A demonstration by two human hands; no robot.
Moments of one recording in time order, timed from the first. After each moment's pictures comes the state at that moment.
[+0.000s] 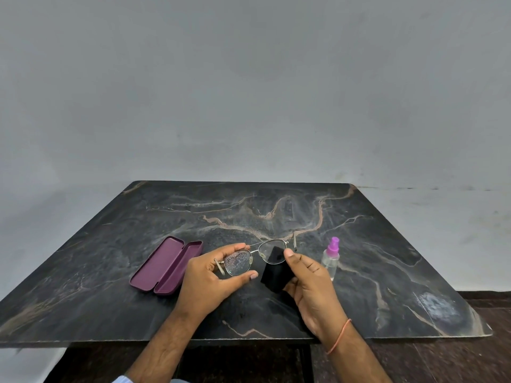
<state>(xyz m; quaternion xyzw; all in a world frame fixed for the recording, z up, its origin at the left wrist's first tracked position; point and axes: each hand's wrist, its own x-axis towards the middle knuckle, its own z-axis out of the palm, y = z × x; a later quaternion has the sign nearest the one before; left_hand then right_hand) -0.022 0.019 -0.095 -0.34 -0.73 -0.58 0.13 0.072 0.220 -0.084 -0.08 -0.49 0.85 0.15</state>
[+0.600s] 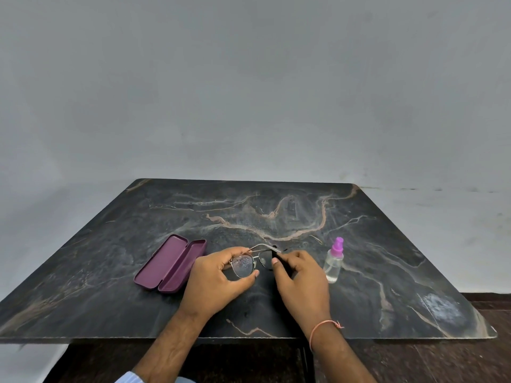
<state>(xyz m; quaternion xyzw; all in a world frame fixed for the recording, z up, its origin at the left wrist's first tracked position) -0.027 0.021 -0.109 -0.31 -0.78 -0.52 0.17 0.055 0.211 -0.103 -0.15 -0.85 0.38 0.33</state>
